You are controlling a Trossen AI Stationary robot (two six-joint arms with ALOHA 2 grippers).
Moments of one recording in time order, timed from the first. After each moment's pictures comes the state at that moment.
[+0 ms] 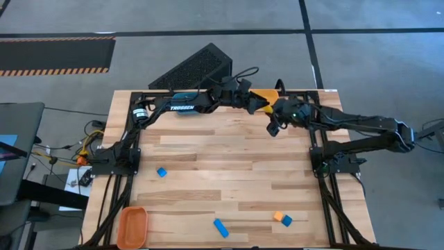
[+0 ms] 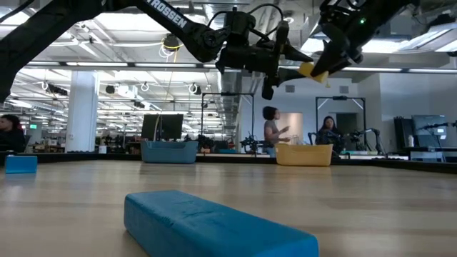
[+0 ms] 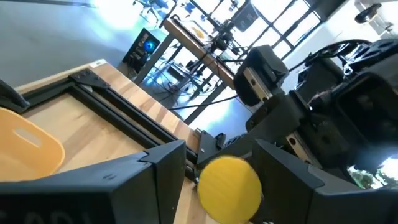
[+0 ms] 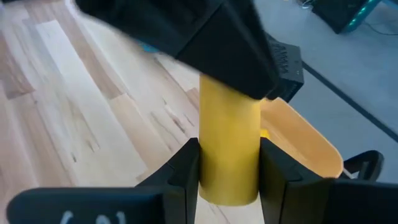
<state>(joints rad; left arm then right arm) 0.39 2.16 1.70 0.37 0.38 -0.65 -0.28 1.00 0.83 -0.46 0.39 0.13</state>
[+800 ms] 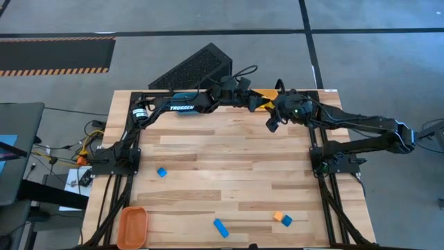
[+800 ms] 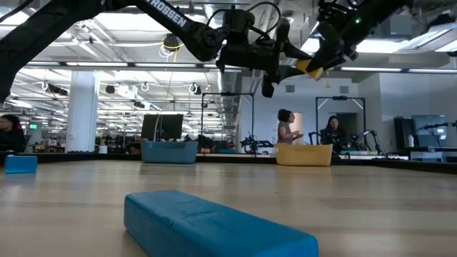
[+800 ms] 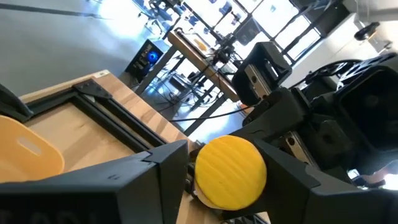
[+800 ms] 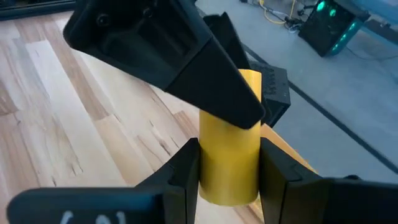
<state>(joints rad) 0.39 2.16 1.70 0.40 0.33 -0.69 -0.31 0.99 0.83 -0.37 0.39 0.04</state>
